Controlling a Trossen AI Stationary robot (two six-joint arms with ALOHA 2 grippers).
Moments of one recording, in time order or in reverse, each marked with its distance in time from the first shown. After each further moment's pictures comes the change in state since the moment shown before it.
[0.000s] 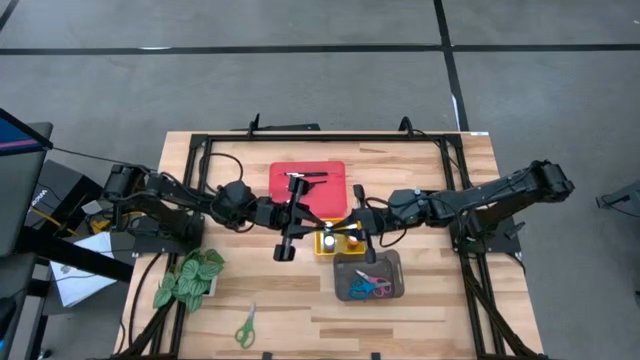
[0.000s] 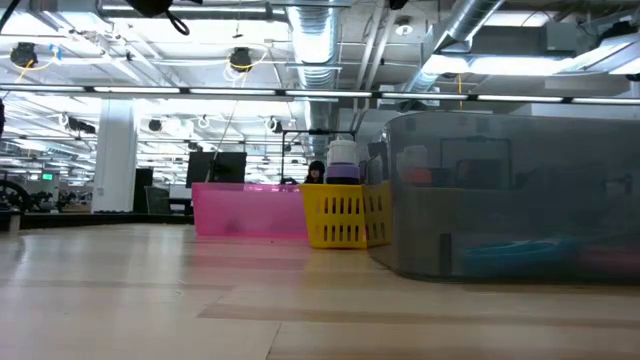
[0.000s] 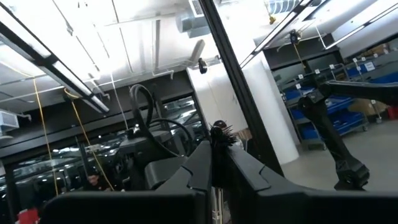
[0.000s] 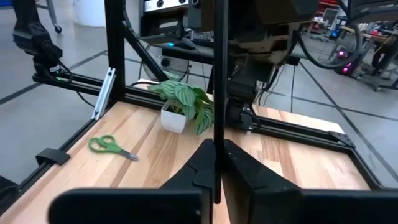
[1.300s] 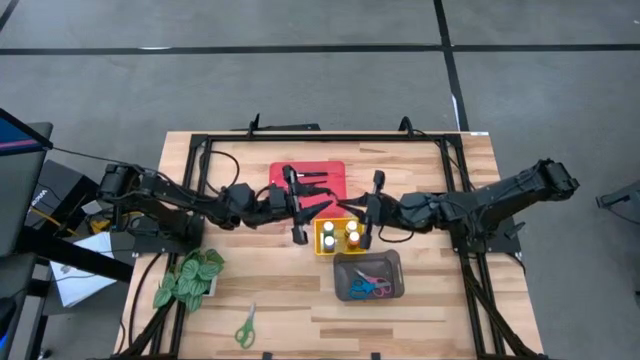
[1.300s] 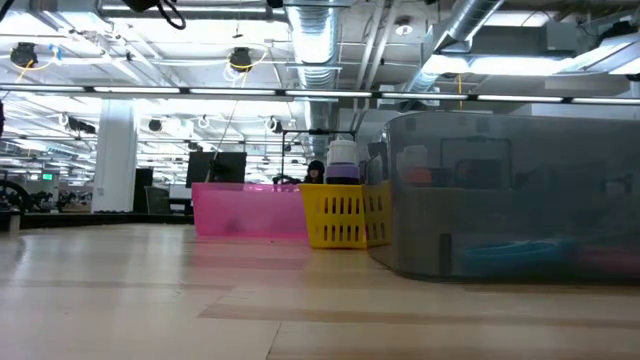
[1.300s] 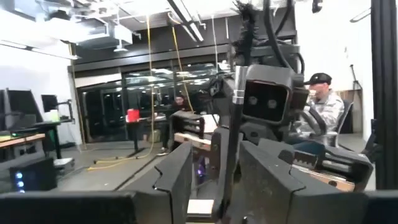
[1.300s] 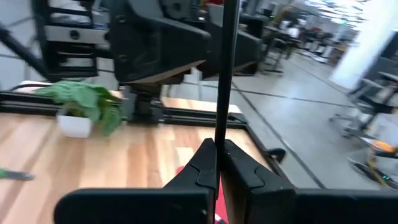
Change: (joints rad) left arm -0.020 -0.050 -0.023 -0.199 -0.518 -0.094; right arm 0.059 -0.051 0.000 -0.027 0.457 -0.010
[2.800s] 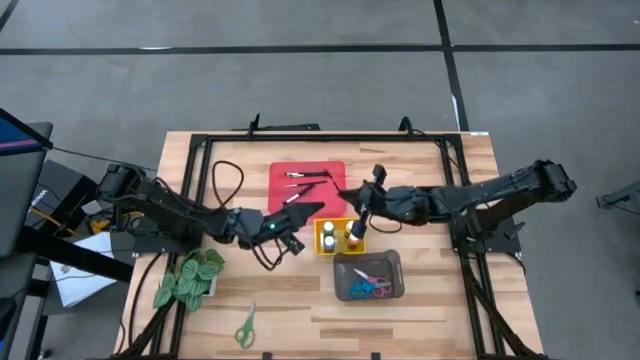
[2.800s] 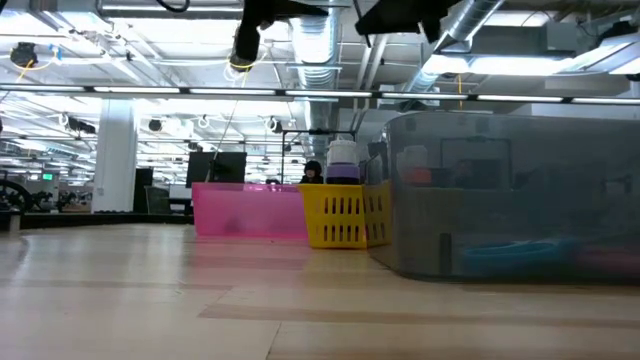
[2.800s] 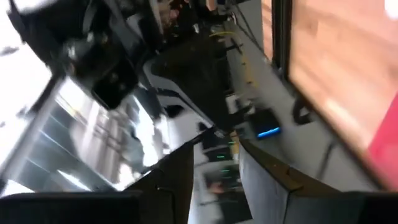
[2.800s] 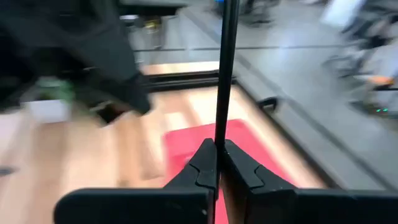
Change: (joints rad) left arm -0.148 0.000 0.001 -0.324 -0.460 1.686; right arm -0.080 0.029 0.003 -0.139 0.028 0.216
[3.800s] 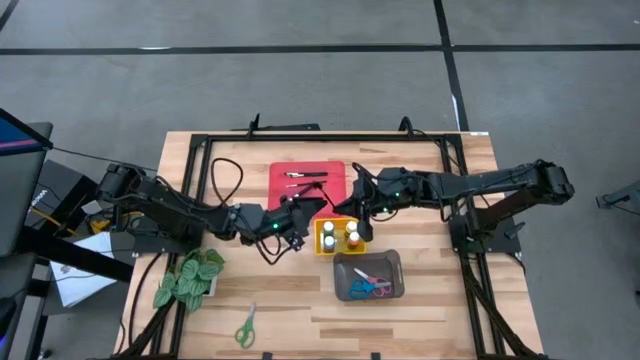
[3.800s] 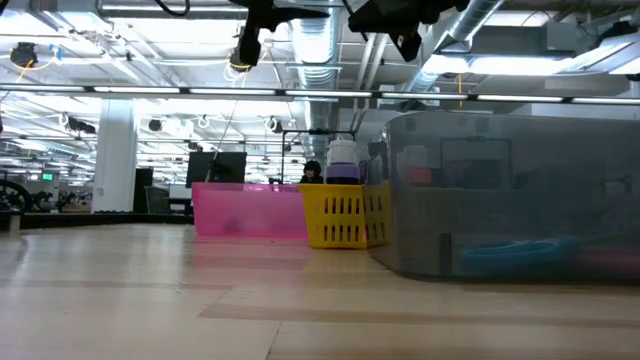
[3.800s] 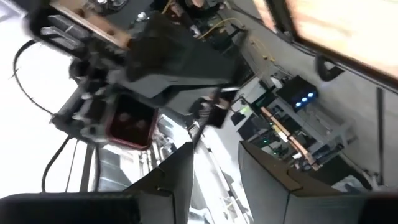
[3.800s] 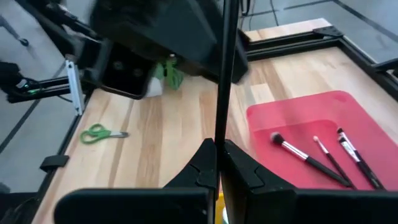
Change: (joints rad) left arm 0.030 0.000 0.000 0.029 0.051 0.425; right arm -0.164 0.016 0.066 -0.138 -0.567 0.130
